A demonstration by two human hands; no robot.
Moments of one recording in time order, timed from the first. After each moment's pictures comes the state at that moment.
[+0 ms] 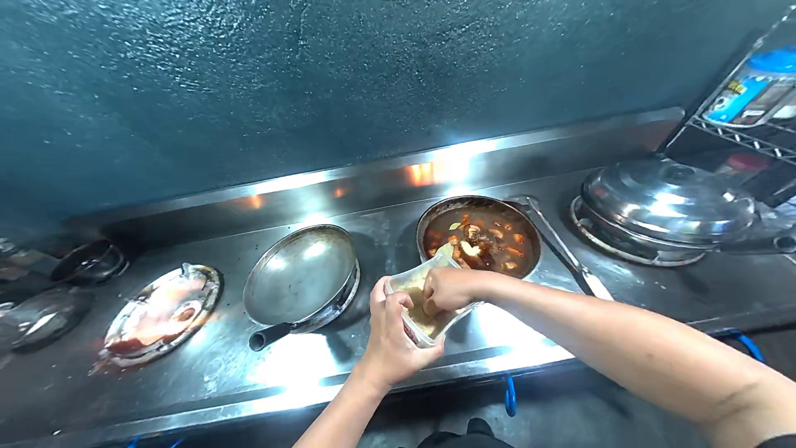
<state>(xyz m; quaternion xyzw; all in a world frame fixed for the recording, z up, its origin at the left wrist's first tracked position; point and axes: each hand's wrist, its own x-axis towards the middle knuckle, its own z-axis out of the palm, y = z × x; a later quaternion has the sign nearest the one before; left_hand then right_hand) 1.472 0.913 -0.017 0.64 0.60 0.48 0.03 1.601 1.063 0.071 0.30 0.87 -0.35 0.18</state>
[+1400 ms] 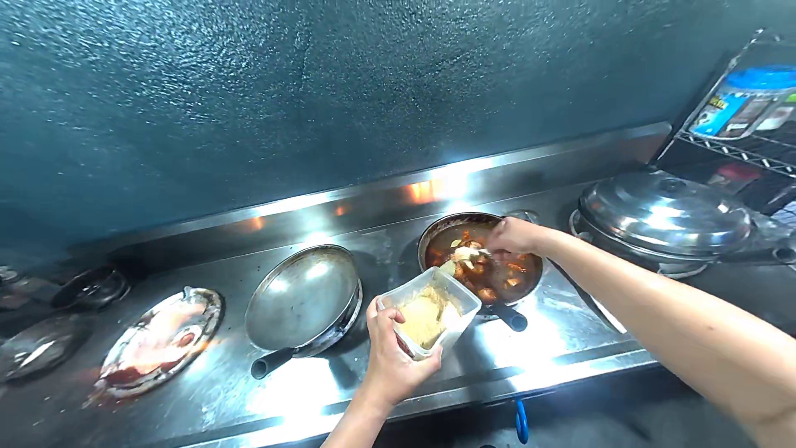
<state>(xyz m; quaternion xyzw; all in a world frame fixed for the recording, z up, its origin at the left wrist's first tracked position) 1.462 0.922 -0.020 0.60 0.59 0.54 0.05 1.693 1.186 0.093 0.52 0.78 -0.33 -0.02</state>
